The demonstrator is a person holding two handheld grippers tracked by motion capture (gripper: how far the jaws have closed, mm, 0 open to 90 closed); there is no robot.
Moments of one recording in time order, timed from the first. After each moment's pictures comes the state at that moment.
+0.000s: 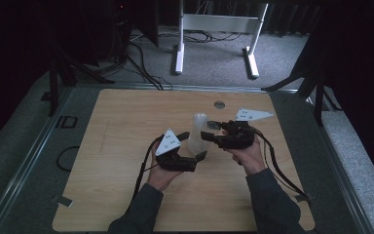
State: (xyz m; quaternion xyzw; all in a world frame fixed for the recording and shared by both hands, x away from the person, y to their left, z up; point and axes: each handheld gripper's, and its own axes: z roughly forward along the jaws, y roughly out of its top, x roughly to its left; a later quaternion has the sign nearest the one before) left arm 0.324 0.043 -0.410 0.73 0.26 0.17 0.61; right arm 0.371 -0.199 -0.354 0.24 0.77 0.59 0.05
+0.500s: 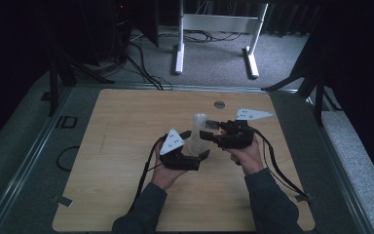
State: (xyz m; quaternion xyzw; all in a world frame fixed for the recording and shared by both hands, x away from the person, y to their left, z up) left arm 0.329 0.033 -0.415 0.72 0.27 0.17 0.61; right arm 0.372 -0.197 -0.355 0.24 0.75 0.61 0.03
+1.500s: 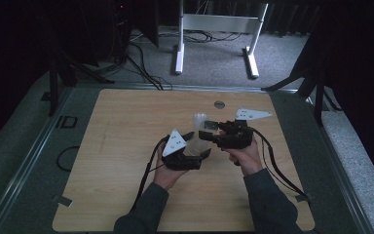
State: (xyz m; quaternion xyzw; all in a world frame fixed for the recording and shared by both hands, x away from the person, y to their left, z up) left arm 0.328 0.029 -0.418 0.72 0.26 0.19 0.61; right arm 0.373 -0.196 -0.356 0.24 0.75 0.62 0.01
